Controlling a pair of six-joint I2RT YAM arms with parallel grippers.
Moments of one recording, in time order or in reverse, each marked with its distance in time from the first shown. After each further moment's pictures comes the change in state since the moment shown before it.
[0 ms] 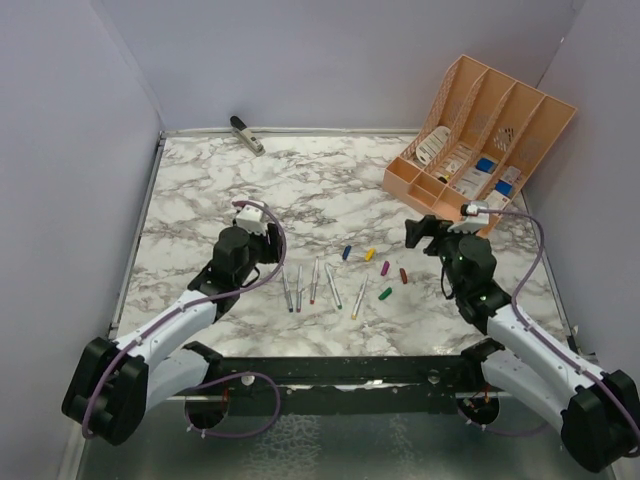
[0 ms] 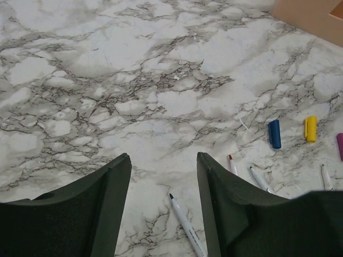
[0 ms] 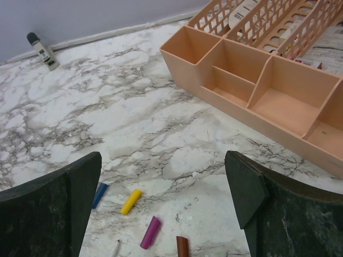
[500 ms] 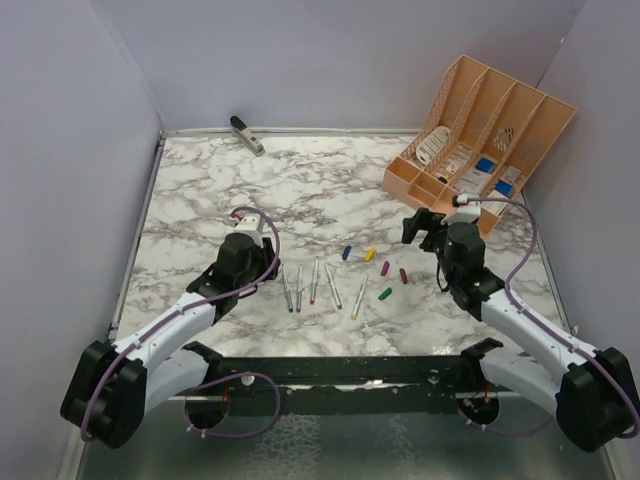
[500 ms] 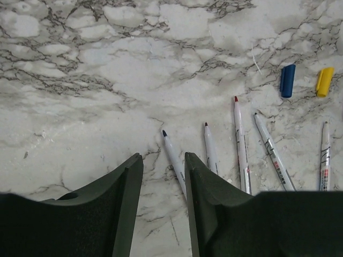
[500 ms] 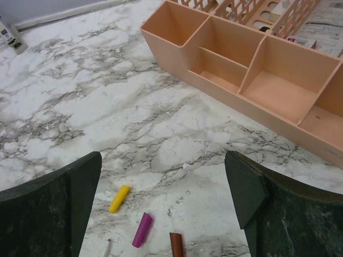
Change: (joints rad) left arm 0.000 -0.042 -0.017 -0.267 0.037 -0.185; right arm 0.000 0.146 0.097 -0.087 0.035 0.027
